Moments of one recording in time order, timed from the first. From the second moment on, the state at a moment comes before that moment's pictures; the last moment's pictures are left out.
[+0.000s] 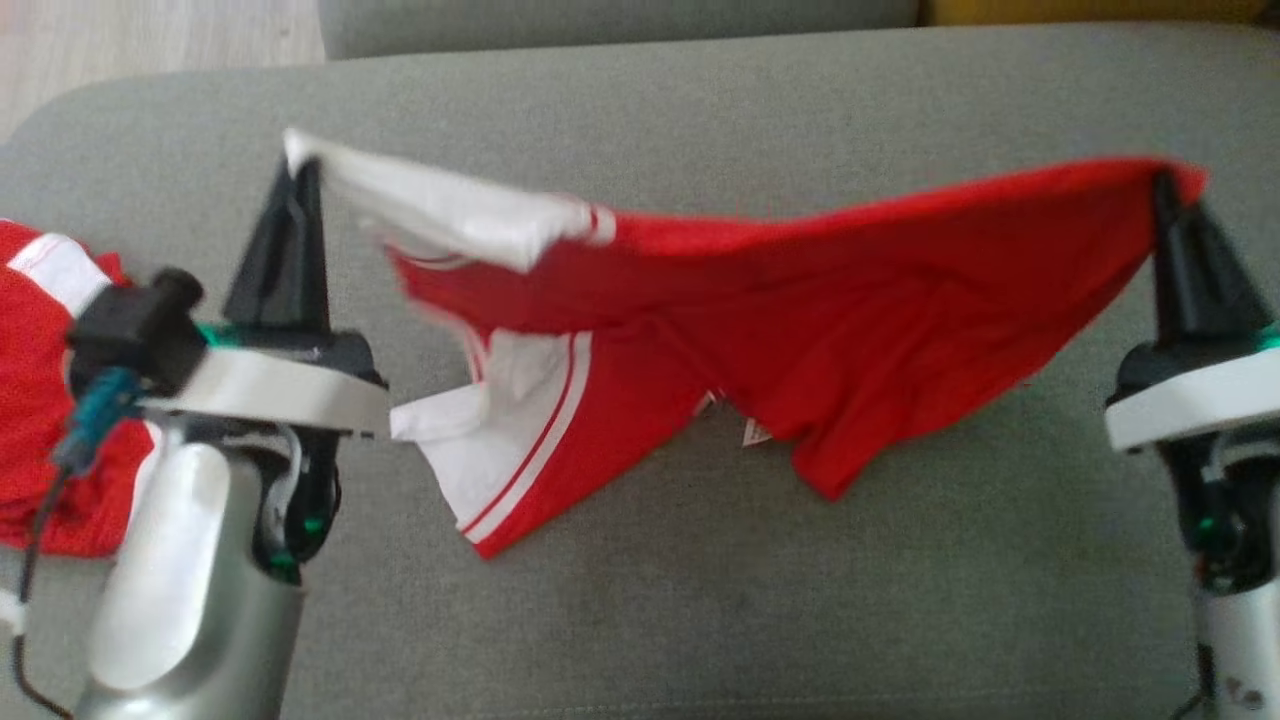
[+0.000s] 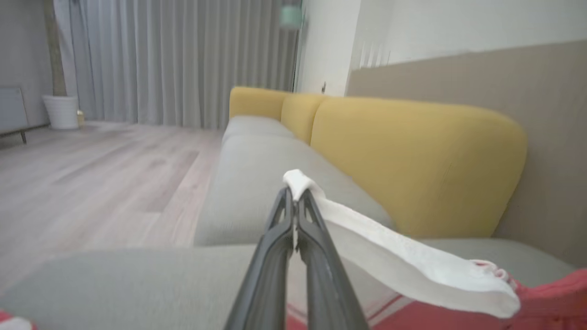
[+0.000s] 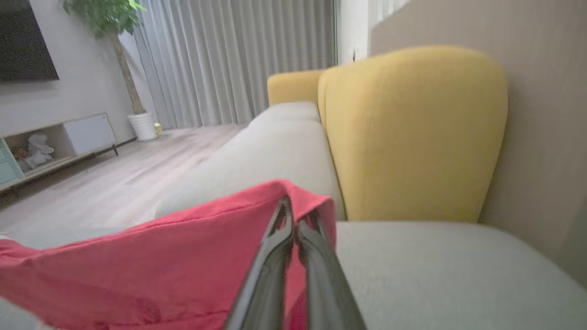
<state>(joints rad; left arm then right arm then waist) -0.36 0.18 -0.22 0.19 -0.35 0.02 -0.23 -0.21 -0.18 -0.04 -0.03 0.29 0.12 0.12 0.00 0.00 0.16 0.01</state>
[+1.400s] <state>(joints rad) -1.37 0.14 -0.19 0.79 -0.32 -0.04 -0.26 -1.21 -0.19 0.20 0.69 0.36 0.12 -0.14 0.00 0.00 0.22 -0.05</state>
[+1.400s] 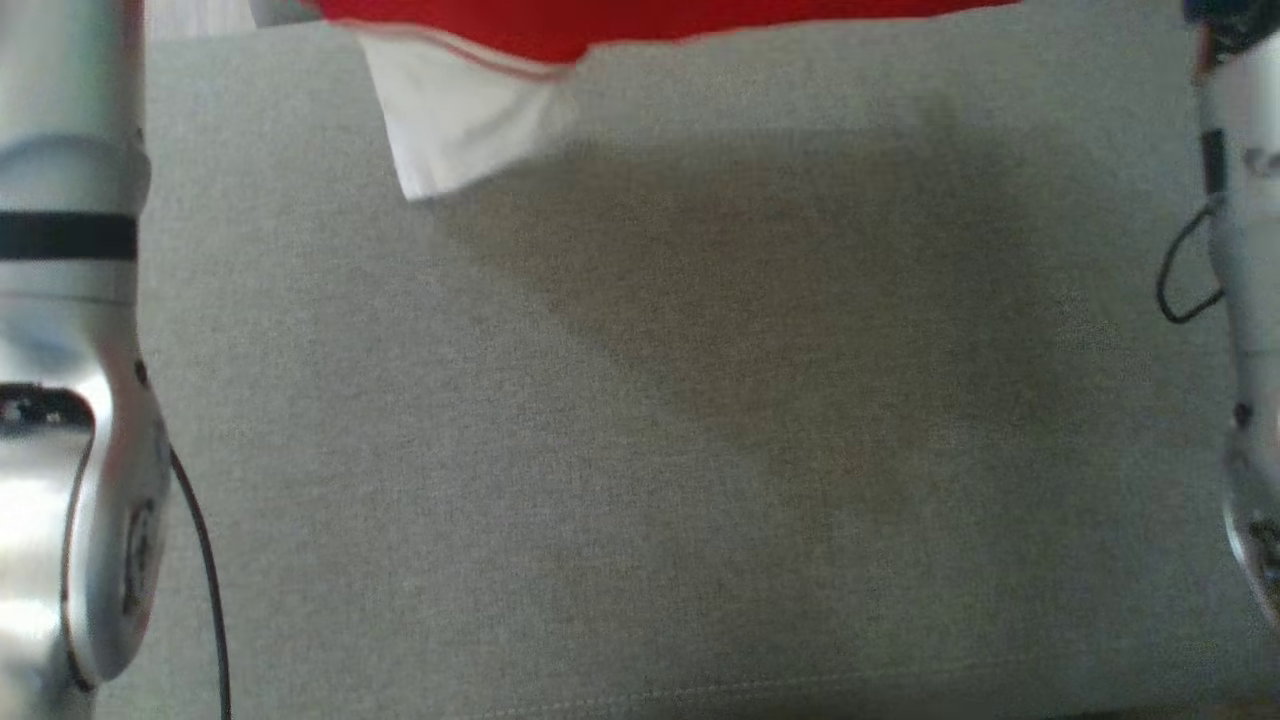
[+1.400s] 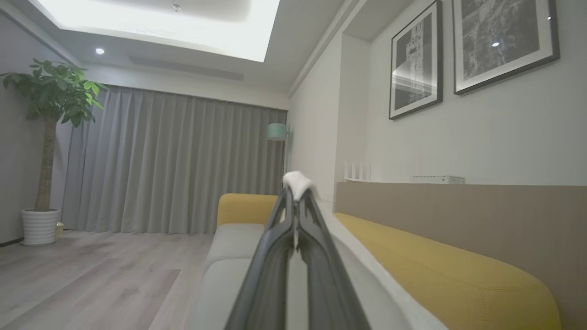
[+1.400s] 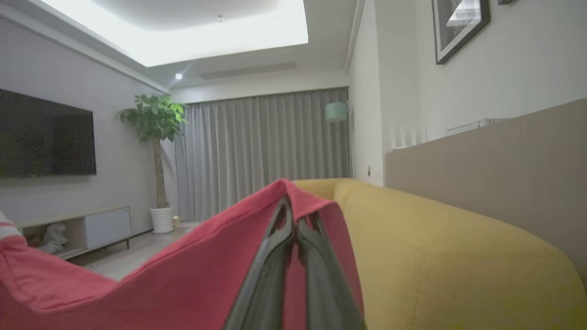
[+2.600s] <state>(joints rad) -0.47 0.07 -0.08 0.67 -0.32 -0.09 -0.26 -0.65 -0.17 0.52 0.93 0.70 0.12 -0.25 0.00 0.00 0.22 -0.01</state>
